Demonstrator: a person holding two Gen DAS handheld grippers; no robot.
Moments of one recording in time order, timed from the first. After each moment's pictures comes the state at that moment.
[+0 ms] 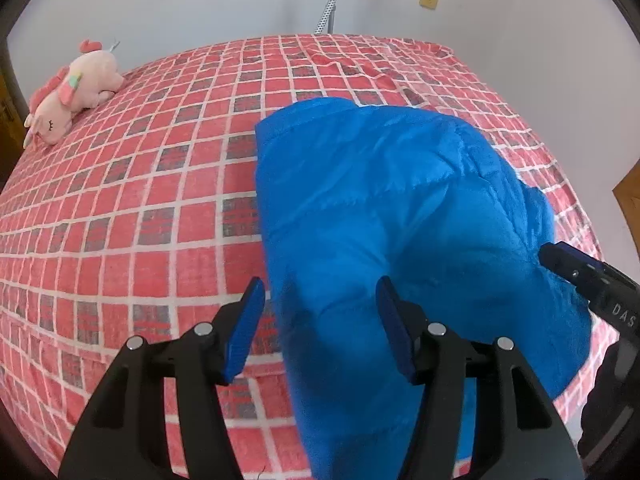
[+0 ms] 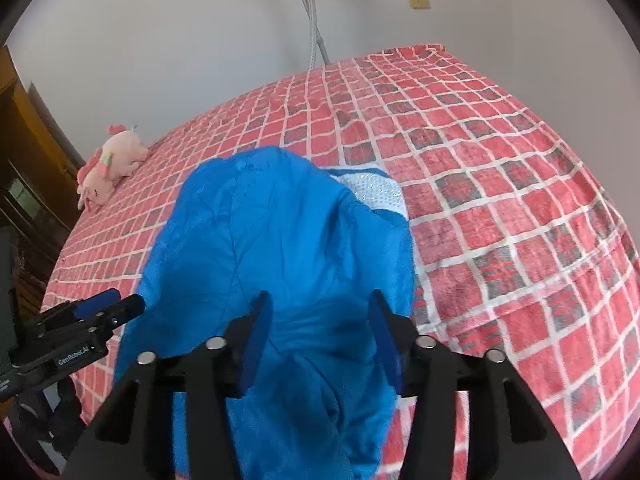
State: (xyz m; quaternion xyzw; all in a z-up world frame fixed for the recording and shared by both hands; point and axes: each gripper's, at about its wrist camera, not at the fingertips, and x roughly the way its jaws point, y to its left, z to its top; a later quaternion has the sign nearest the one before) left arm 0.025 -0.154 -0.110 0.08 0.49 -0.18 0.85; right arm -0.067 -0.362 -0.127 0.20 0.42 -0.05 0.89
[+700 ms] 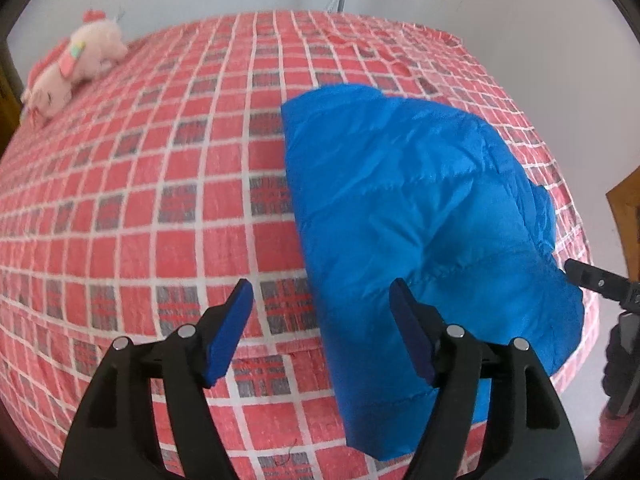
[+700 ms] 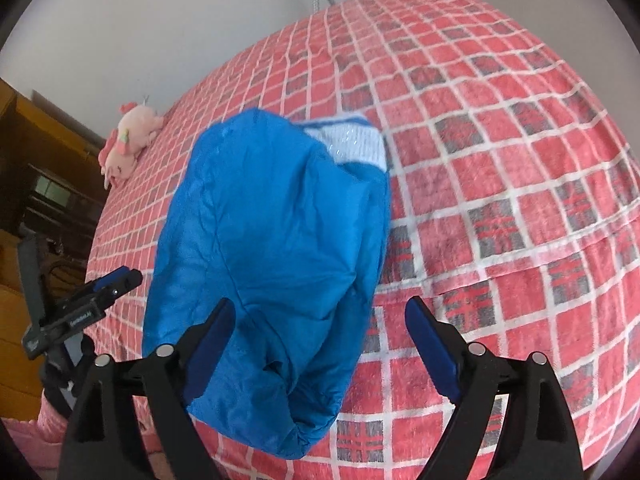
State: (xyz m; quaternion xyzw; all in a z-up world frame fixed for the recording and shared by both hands) left arm 0.044 -0.120 -0.106 0.05 0.55 -0.19 0.81; right arm -0.060 -0.400 -0.146 0.26 0.52 0.05 0.81
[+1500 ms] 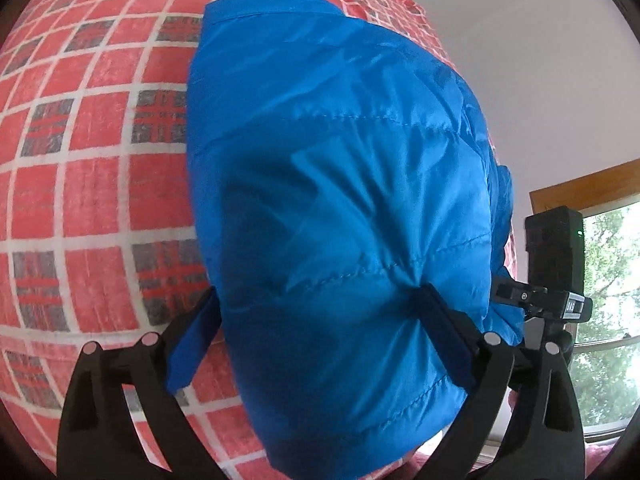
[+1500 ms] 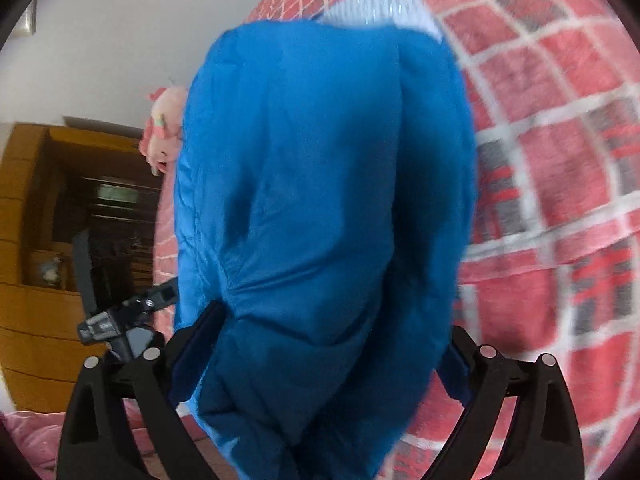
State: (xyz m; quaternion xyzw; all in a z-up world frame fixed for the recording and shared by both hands) left arm 0.062 -0.139 -0.173 -0.08 0.62 -0.32 0.71; right arm -0.025 -0.384 -0.223 0.42 0.53 0.18 0.71
